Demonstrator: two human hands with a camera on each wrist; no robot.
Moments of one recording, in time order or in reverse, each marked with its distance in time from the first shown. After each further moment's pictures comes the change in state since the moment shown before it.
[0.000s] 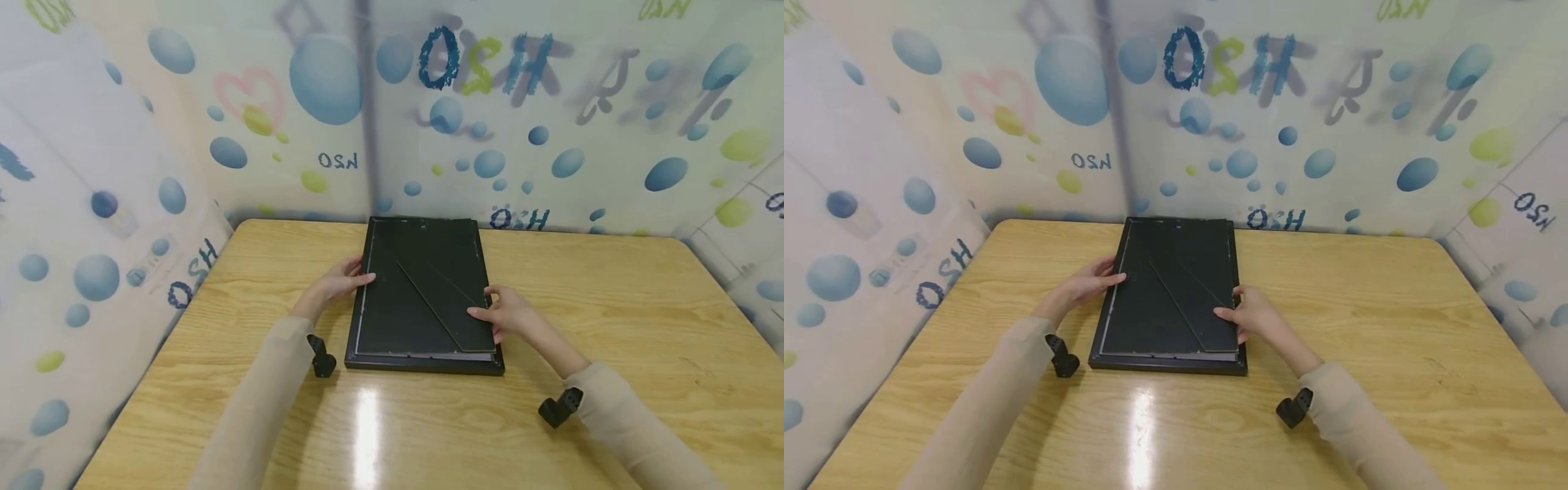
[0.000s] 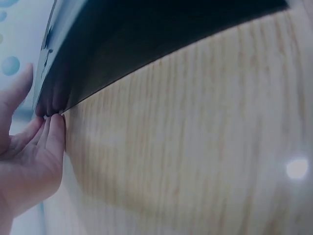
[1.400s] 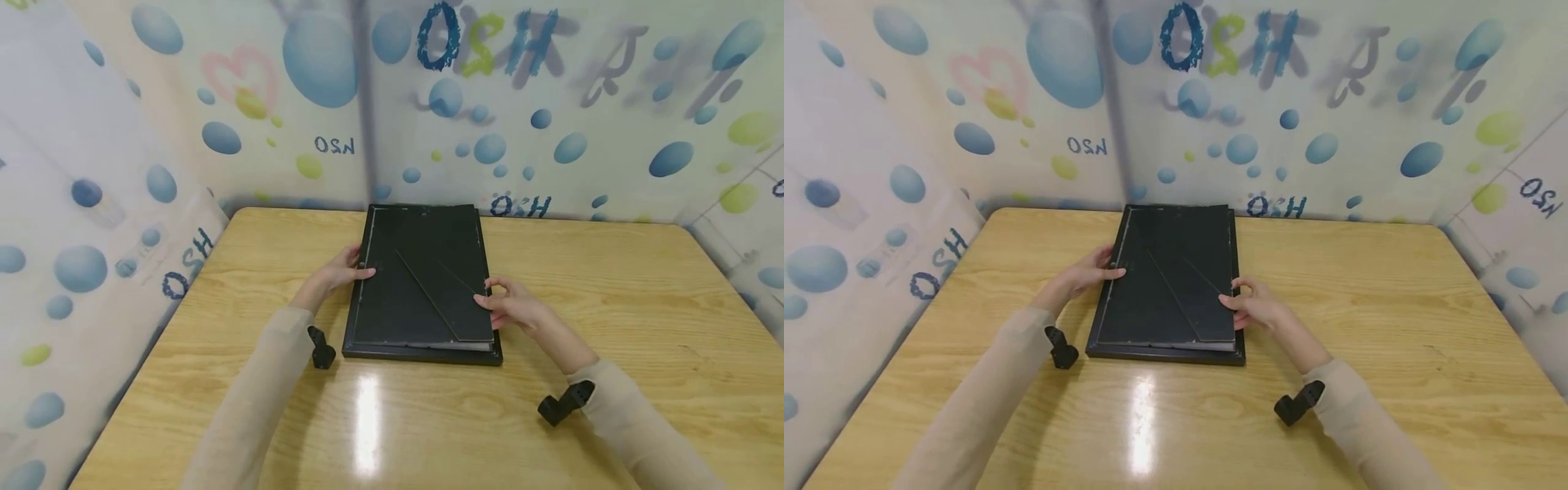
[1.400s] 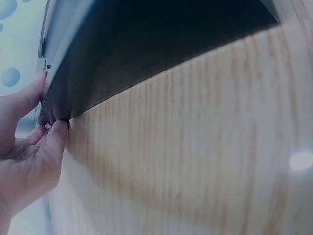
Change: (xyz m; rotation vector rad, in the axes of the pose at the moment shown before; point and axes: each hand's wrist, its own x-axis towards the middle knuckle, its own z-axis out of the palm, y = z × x) left_hand 0.001 0.004 0.004 0.091 0.015 -0.009; right_hand -0.001 0.016 -0.003 0.455 -0.128 -0.055
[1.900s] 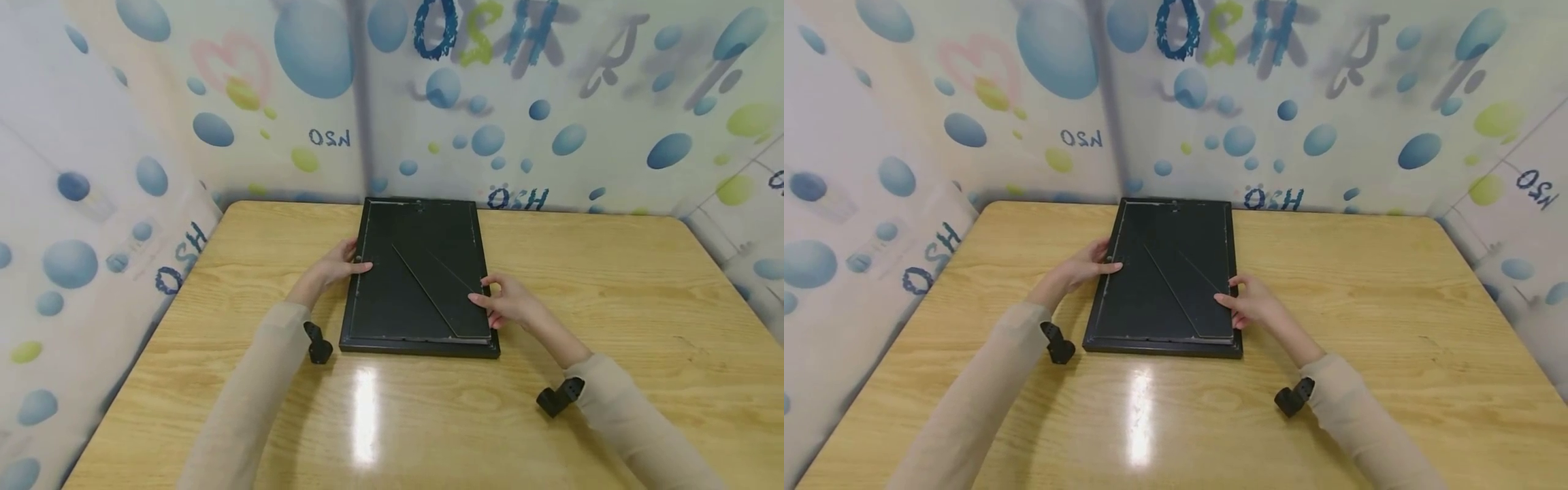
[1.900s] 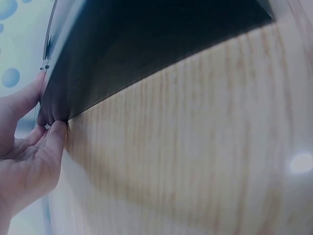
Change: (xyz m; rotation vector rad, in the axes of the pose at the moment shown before) left_hand 0.002 0.000 -0.001 -0.006 0.001 -0.014; right_hand 0.002 0.002 0.005 -0.260 0.080 0.040
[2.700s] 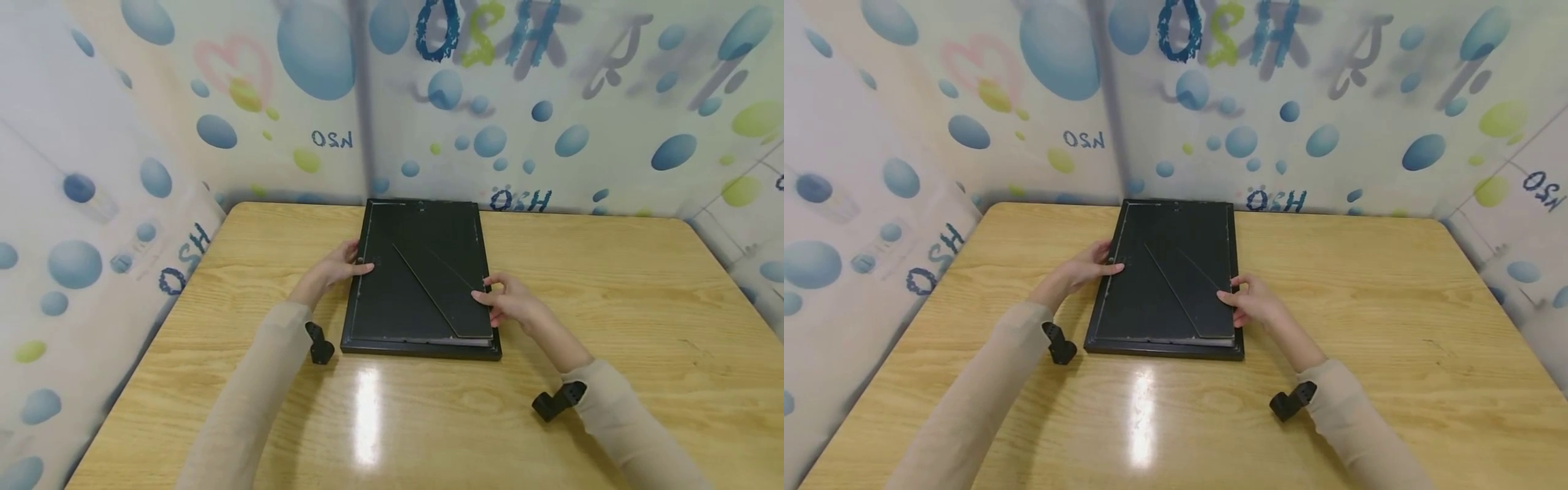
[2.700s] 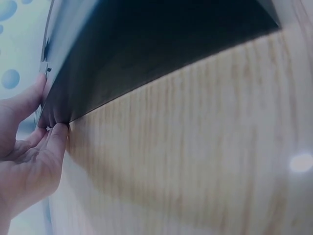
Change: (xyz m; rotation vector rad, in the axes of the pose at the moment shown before) left_hand -0.002 0.003 -0.001 0.027 0.008 -0.040; right_hand 0.000 -0.002 0.001 0.139 0.015 0.009
